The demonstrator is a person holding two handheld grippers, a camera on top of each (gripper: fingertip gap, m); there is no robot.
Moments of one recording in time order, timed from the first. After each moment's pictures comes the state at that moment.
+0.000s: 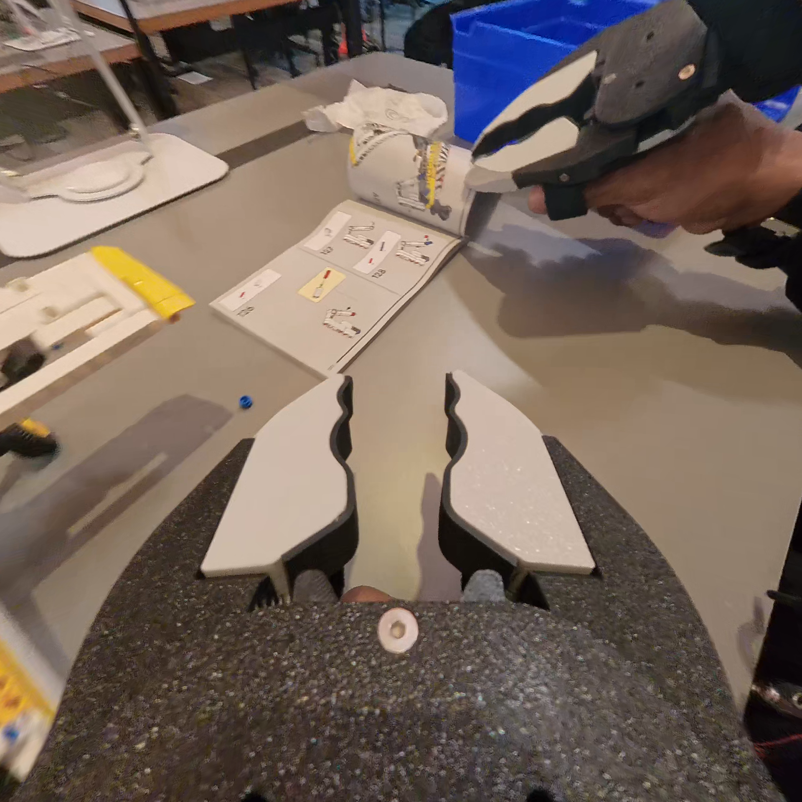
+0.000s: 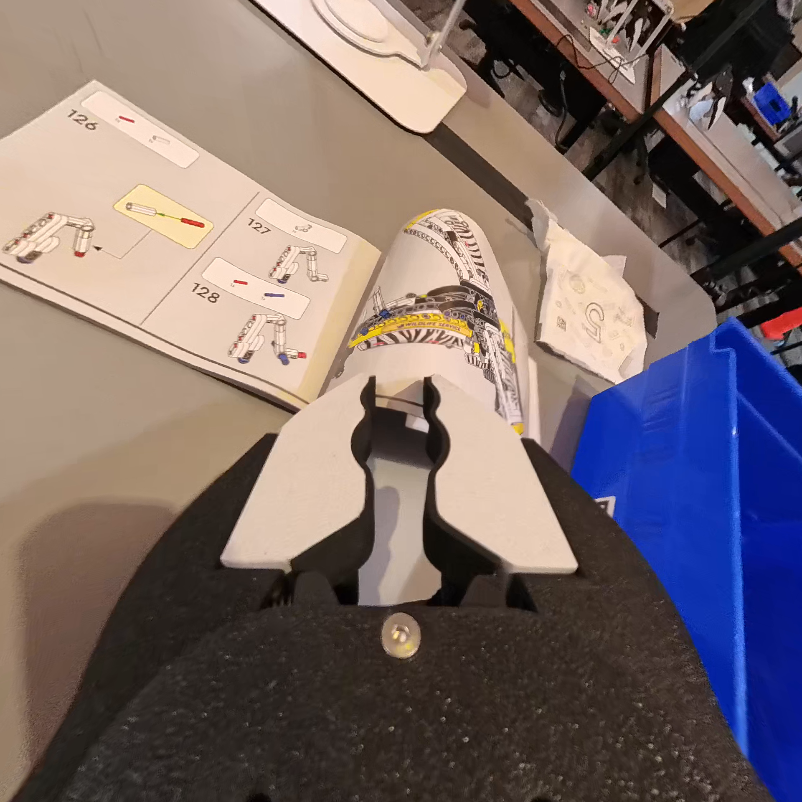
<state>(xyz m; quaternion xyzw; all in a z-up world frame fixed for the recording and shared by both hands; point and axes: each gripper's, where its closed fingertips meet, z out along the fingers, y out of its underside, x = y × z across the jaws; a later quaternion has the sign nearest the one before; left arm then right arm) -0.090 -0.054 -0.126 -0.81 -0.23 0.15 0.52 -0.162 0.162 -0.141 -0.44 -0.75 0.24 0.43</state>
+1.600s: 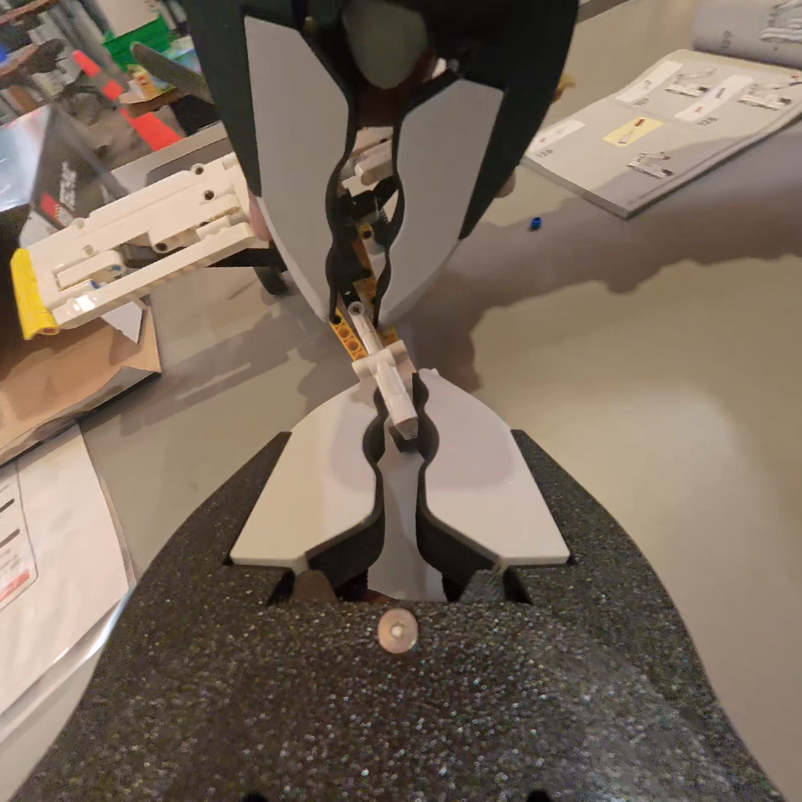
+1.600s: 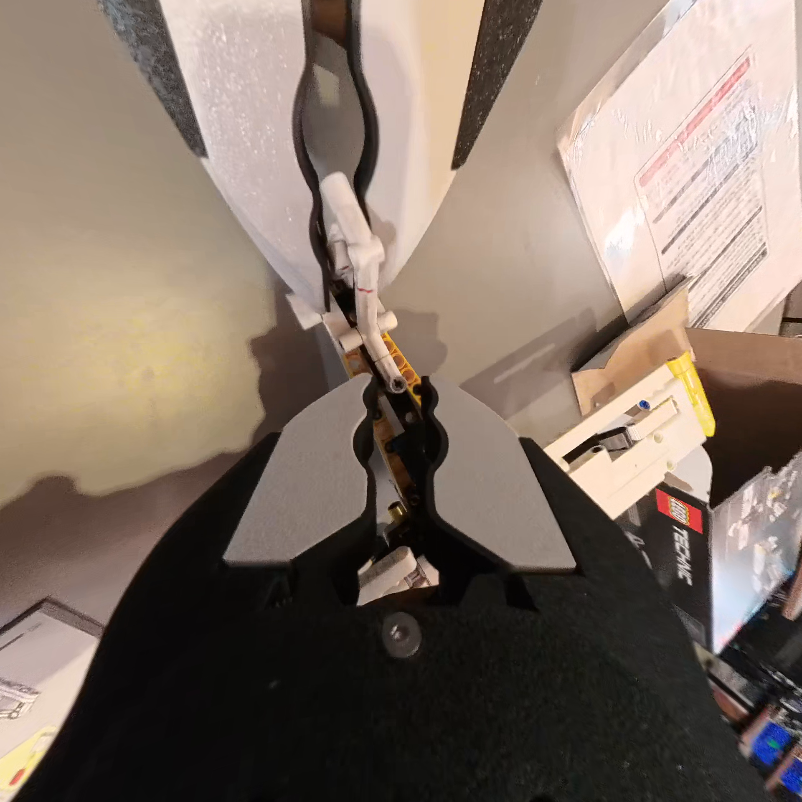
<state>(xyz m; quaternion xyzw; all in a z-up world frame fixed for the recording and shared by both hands) -0.114 -0.231 -0.153 -0.76 -0.37 0.34 0.41 -0.143 -0.239 -0.148 0.50 -0.83 0.20 0.12</state>
